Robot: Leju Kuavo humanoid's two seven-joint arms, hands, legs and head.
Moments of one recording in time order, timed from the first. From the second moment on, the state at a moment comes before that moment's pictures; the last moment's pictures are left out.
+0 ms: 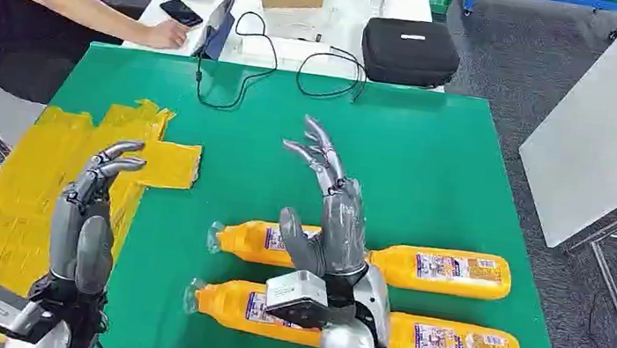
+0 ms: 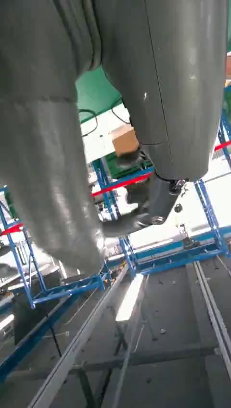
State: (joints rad) left arm 0.10 -0.17 -0.15 -1.94 -0.28 -0.04 -0.60; right arm -0.16 0.23 0.51 -1.61 0.67 -0.29 -0.39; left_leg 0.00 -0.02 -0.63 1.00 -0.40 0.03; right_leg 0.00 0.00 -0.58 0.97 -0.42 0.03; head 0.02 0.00
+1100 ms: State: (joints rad) left arm 0.04 -0.24 -0.26 -1.57 -0.20 0.06 -0.70; right arm 0.00 0.22 0.46 -1.53 0.41 -0.24 -0.69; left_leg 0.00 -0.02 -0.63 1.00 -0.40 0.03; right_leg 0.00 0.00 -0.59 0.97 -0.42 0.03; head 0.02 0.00
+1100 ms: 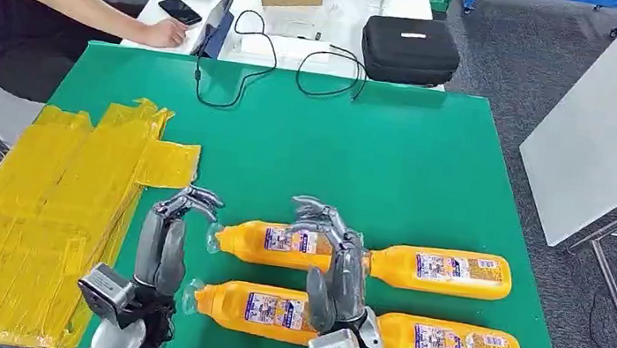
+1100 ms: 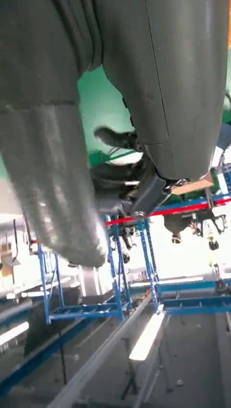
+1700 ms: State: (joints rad) left arm 0.13 -0.27 -0.17 -1.64 -0.18 0.05 -0.70; right arm -0.10 0.23 0.58 -1.23 0.82 -0.27 -0.33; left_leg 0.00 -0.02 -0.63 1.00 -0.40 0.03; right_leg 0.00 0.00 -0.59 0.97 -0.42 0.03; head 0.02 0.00
